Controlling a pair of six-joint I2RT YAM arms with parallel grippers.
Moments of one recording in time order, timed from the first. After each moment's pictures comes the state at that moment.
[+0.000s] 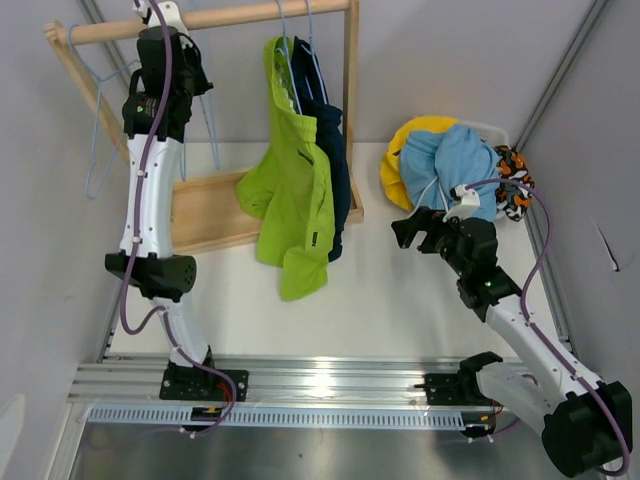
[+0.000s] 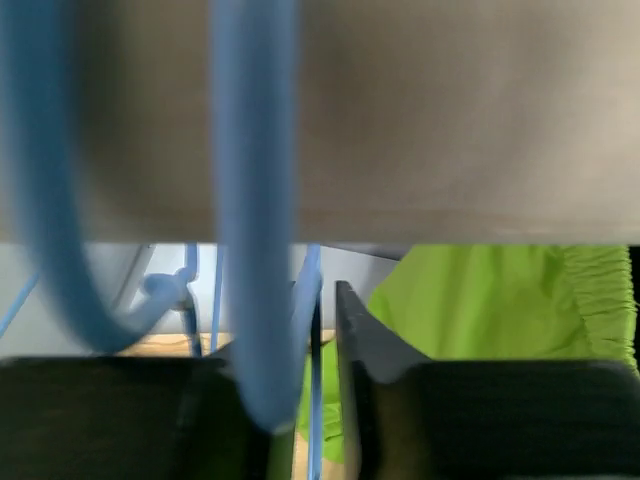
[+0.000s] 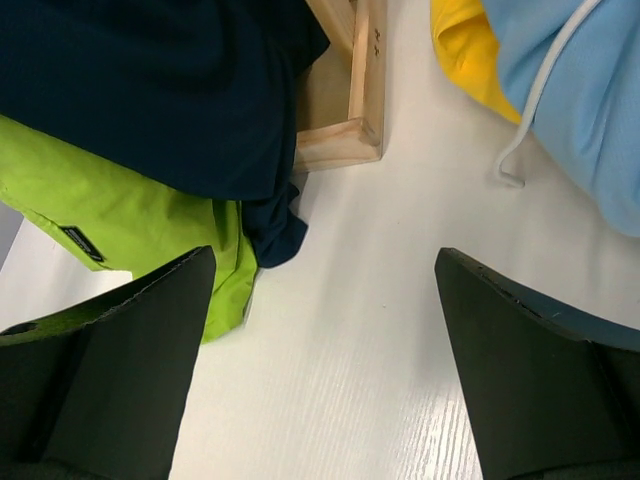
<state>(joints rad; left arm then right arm) -0.11 1.93 2.53 -0.80 -0.26 -0.16 0.33 0.93 0.64 0.09 -0.09 0.43</state>
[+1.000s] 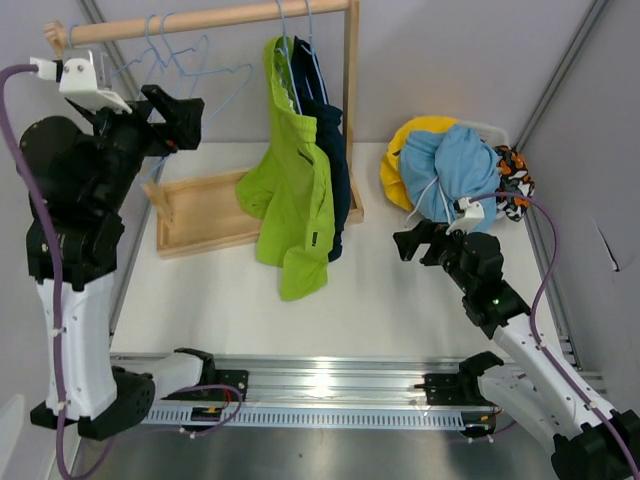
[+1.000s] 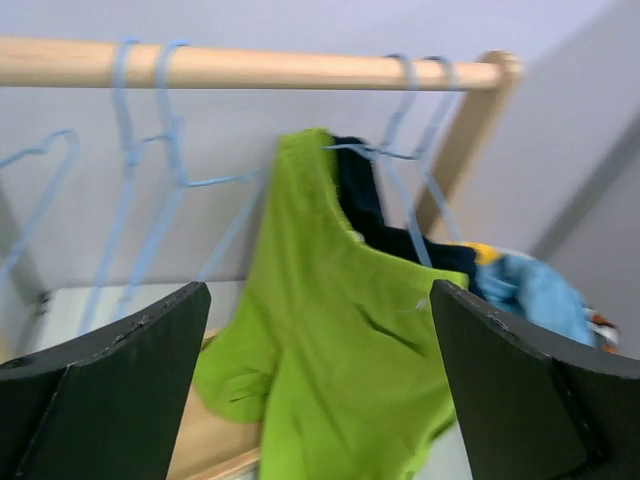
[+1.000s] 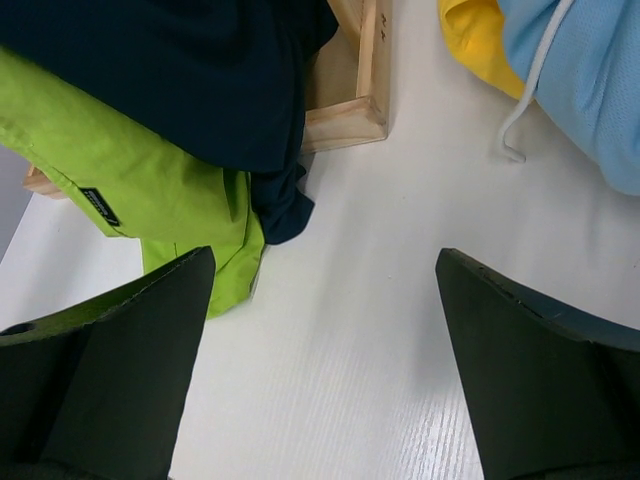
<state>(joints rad) -0.18 1.20 2.00 -0.71 -0.01 -0.20 0.40 0.78 0.59 -0.02 -0.02 0.43</state>
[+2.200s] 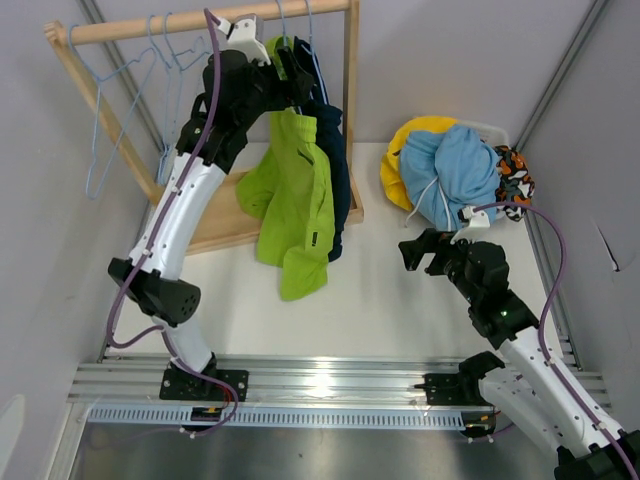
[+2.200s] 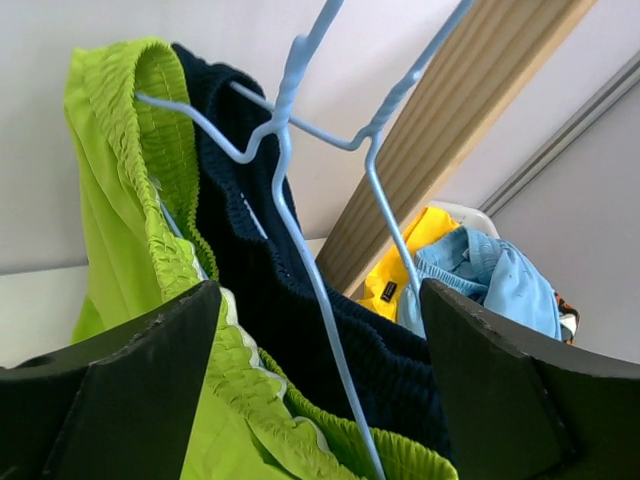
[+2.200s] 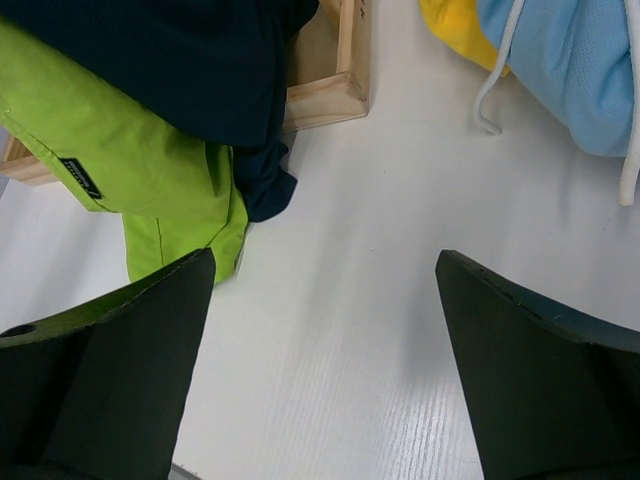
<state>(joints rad) -0.42 1.76 2.17 -0.46 -0.03 -0.34 0.42 0.67 0.58 -0.15 0.02 0.41</state>
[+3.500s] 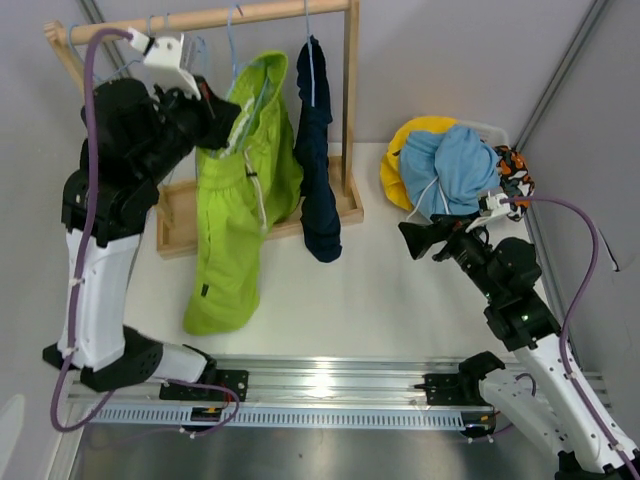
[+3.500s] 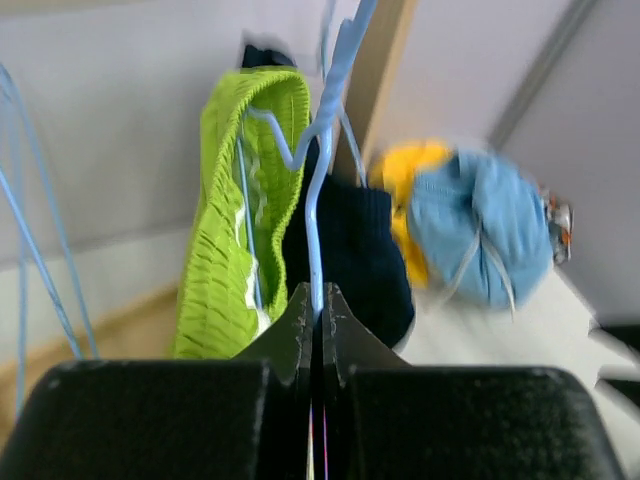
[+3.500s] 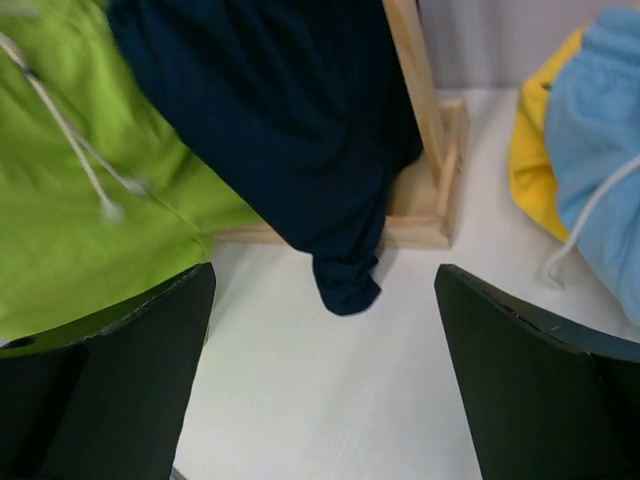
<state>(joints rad) -0.43 1.43 2.28 -0.89 -0.02 -0.15 0.42 0.63 0.75 -0.09 -0.10 0.38</state>
